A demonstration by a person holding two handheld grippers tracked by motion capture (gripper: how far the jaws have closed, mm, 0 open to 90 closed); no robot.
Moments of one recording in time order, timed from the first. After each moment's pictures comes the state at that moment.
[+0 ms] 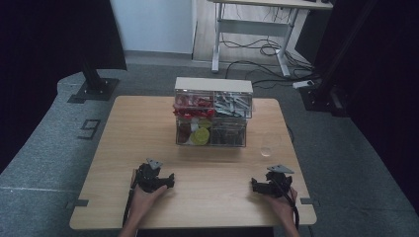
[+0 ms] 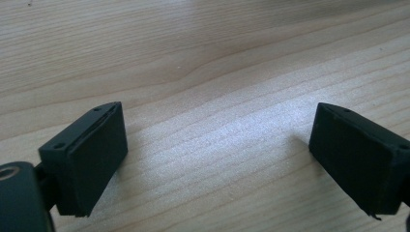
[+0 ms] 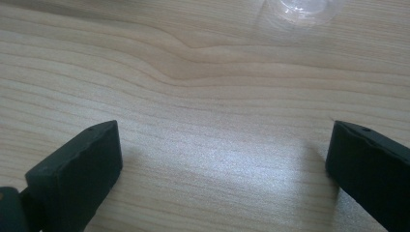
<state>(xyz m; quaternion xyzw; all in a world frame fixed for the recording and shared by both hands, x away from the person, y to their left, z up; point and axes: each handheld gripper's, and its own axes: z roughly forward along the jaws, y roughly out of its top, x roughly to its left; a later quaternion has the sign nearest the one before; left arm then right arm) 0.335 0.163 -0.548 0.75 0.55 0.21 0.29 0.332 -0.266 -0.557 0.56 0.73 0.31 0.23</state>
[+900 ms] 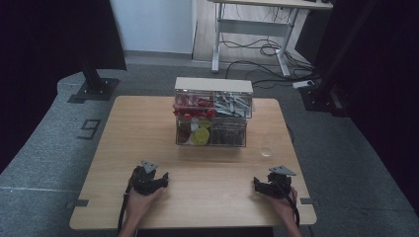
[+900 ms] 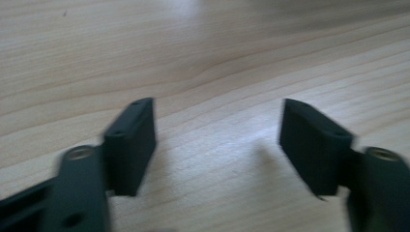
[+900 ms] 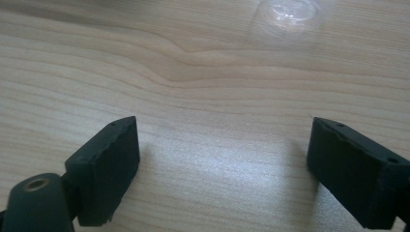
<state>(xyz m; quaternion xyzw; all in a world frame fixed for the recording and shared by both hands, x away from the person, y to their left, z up) 0.318 0.172 -0.535 0.74 0.55 0.22 0.32 0.326 -0.269 -0.556 0.56 0.72 0.32 0.24</state>
